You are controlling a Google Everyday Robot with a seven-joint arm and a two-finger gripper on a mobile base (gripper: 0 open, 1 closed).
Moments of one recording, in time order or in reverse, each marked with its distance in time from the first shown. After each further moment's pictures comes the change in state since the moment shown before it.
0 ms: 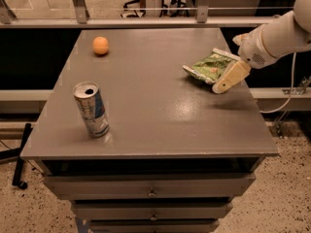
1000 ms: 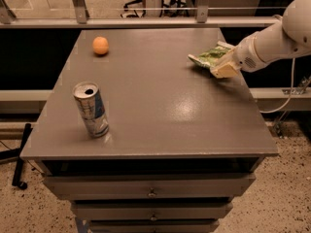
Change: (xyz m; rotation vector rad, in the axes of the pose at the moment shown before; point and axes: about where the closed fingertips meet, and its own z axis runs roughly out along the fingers) arm 0.011 -0.015 0.037 0.002 -0.028 0.093
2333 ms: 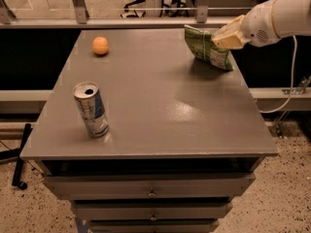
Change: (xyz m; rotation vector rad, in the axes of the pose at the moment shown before) arm -0.078 -0.008 -0.062 0.007 -0.240 -0.096
